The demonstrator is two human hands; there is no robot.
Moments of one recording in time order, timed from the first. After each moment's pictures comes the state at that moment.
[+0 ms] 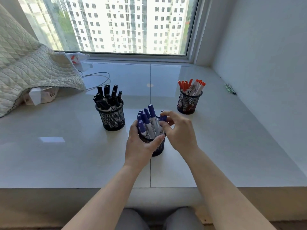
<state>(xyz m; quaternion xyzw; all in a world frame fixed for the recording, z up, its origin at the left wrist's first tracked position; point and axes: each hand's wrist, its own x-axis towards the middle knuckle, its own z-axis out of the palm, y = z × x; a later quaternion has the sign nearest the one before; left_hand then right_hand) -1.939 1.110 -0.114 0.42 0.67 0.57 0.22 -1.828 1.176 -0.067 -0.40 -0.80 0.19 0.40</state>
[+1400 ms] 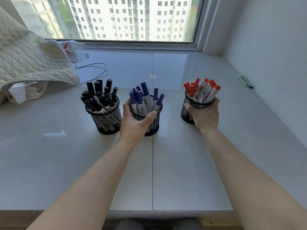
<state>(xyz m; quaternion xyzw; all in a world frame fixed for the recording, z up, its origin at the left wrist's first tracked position) -1.994 1.191 -0.118 0.40 0.66 0.58 0.26 -1.813 1.320 -0.130 -0.59 -0.57 0.31 0.49</state>
